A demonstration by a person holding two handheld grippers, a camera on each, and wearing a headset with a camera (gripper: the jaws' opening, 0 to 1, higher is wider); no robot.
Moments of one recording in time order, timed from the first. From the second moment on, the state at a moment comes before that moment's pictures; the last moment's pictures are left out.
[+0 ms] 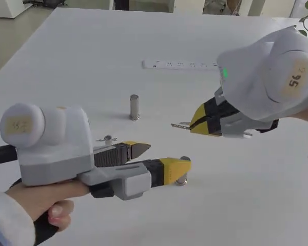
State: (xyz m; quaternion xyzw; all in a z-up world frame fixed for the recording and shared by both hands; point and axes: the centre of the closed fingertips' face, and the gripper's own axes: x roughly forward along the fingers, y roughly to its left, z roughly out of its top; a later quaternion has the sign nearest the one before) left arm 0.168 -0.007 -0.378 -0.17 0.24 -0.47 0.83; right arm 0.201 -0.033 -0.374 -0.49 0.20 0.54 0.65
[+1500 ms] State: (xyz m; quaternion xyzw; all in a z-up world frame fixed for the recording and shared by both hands) left arm 0.186 -0.021 -0.367 -0.25 0.26 -0.47 0.80; right arm 0.179 -0.017 -0.373 -0.52 0.17 0.54 0.63
